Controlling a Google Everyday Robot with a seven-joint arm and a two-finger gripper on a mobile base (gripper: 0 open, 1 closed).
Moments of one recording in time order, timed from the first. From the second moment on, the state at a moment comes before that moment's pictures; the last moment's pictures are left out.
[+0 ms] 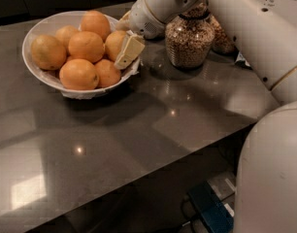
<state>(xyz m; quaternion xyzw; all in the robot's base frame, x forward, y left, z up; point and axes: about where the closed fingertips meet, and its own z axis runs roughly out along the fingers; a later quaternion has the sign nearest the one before) 0.669 0.065 0.923 -0.70 0.61 0.18 0.34</state>
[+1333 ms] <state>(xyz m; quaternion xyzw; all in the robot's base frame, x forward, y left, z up) 0.680 0.077 0.900 -0.70 0.61 0.18 0.32</state>
